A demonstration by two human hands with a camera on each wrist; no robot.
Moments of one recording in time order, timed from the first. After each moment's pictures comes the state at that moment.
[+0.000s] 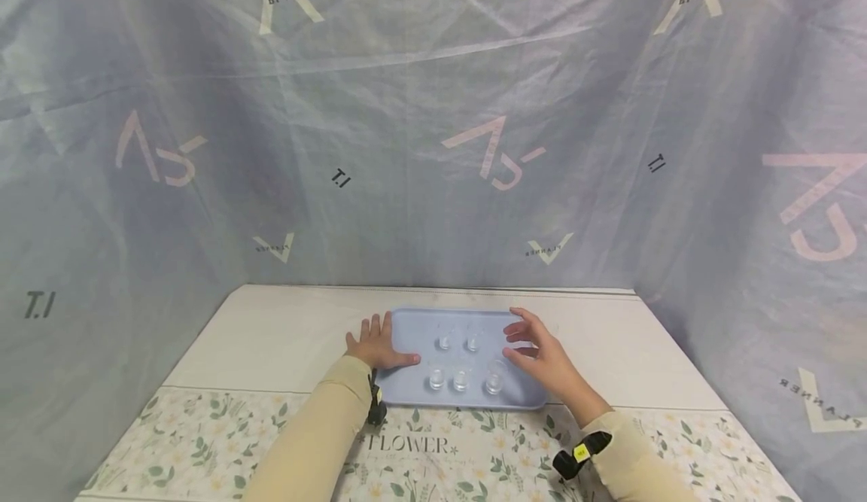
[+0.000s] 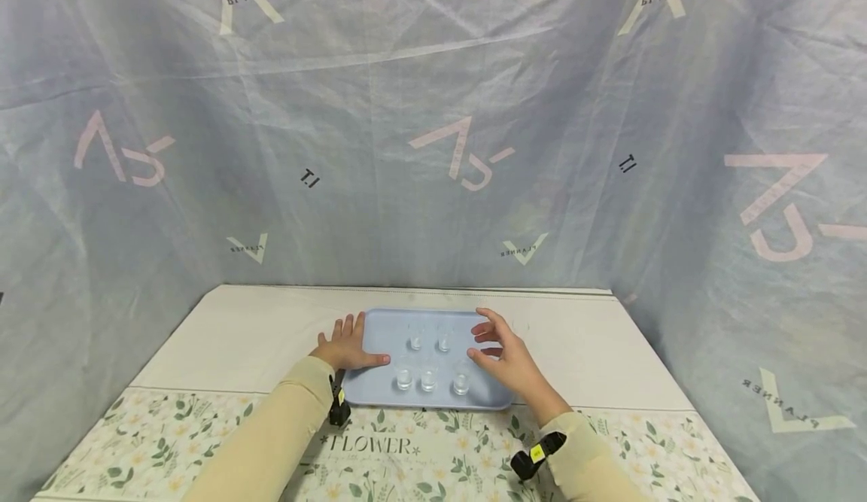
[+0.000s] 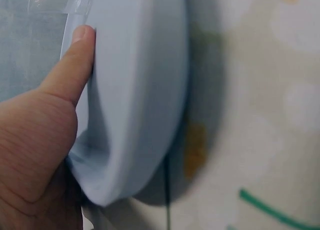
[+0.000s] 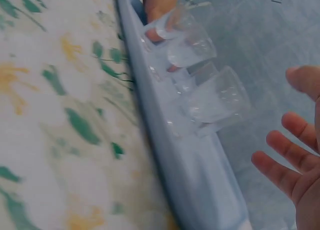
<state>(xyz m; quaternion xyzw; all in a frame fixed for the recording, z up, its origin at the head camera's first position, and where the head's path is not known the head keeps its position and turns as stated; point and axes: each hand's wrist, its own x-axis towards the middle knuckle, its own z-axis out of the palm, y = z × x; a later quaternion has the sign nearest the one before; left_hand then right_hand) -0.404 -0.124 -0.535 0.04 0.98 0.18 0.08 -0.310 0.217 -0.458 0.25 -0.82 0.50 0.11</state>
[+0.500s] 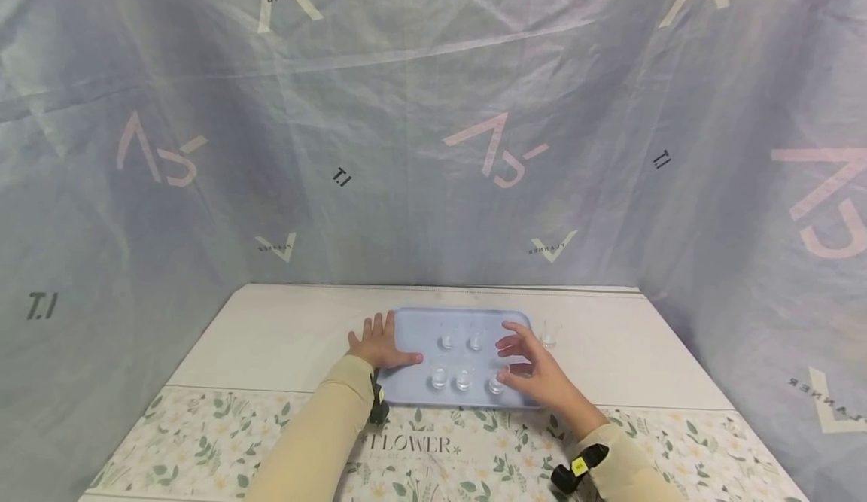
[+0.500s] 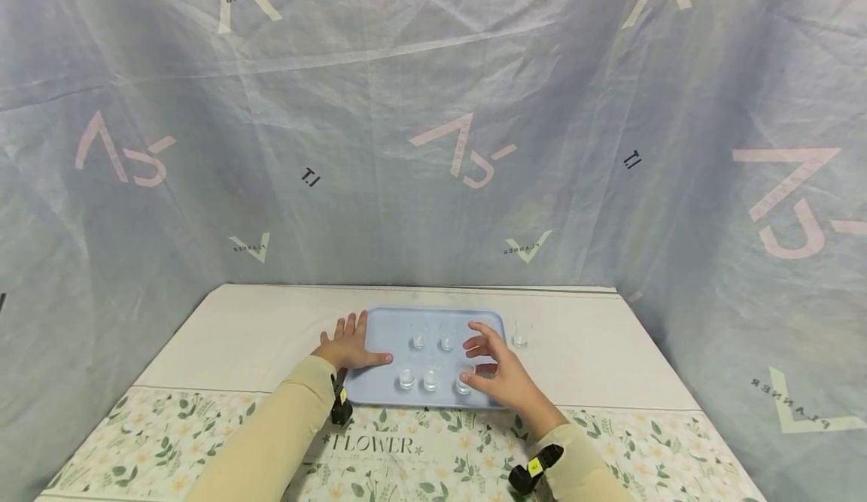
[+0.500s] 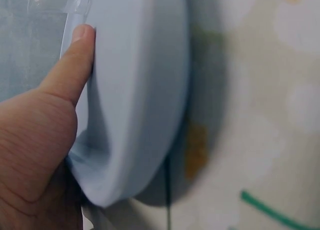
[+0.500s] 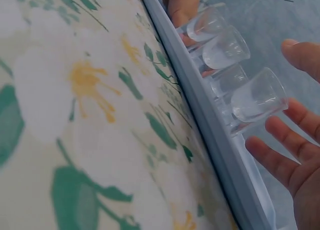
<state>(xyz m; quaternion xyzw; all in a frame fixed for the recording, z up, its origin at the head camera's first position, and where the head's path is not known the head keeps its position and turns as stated) -0.409 -0.126 -0.539 0.04 0.98 0.17 0.09 -0.319 0.220 -0.506 0.31 -0.78 0.54 0.07</state>
